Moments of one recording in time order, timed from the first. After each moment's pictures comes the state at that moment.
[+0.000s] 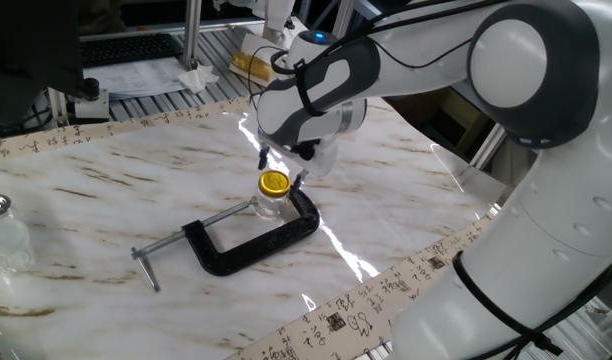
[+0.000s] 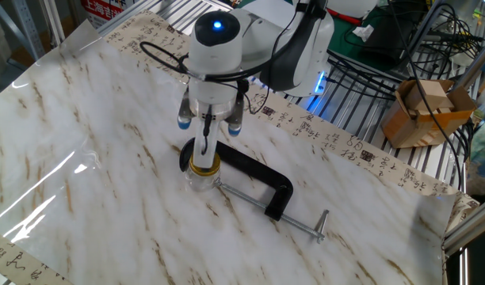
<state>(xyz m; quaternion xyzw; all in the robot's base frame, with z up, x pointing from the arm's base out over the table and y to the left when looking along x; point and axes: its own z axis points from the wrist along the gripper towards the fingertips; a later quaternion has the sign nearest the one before) 0.474 -0.034 0.162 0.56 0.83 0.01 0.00</state>
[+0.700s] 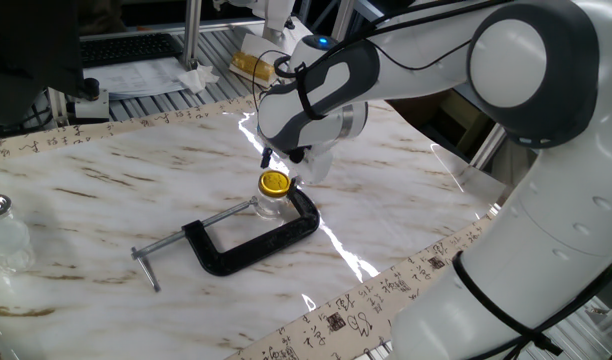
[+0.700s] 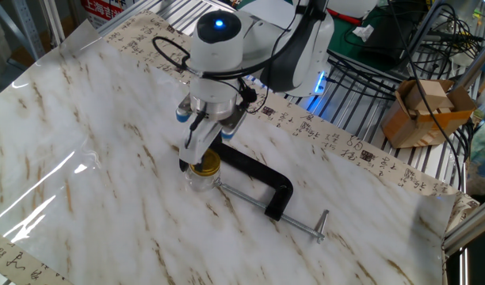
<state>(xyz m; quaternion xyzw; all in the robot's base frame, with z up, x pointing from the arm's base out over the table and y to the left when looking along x) 0.474 -0.034 0.157 0.68 0.74 0.02 0.01</state>
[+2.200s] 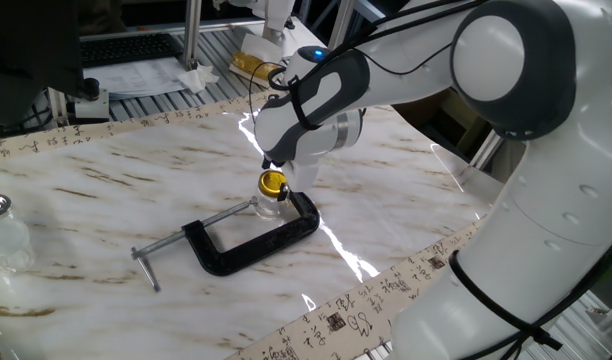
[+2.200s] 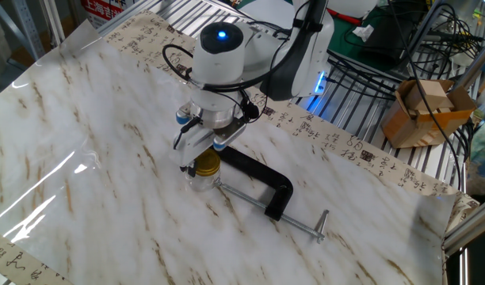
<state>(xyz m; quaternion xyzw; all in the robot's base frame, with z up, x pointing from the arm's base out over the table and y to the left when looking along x) 0.483 -0.033 0.139 0.75 0.66 0.03 0.03</state>
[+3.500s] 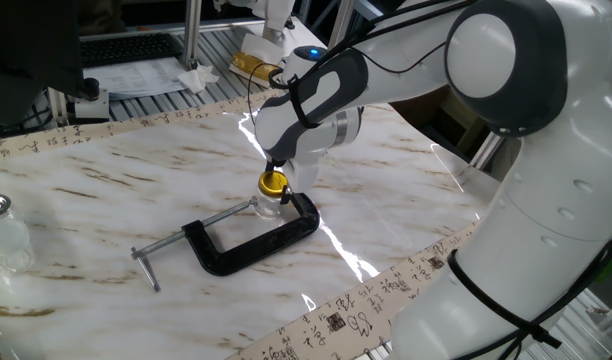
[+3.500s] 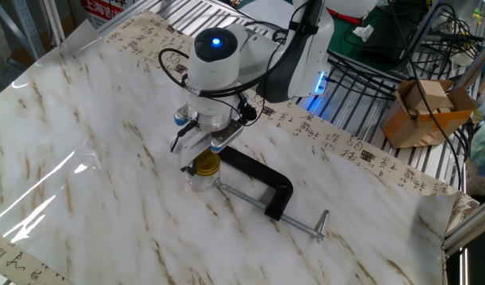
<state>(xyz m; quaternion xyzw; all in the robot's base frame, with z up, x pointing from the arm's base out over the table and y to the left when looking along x) 0.477 -0.038 0.132 0.76 0.65 0.00 0.01</state>
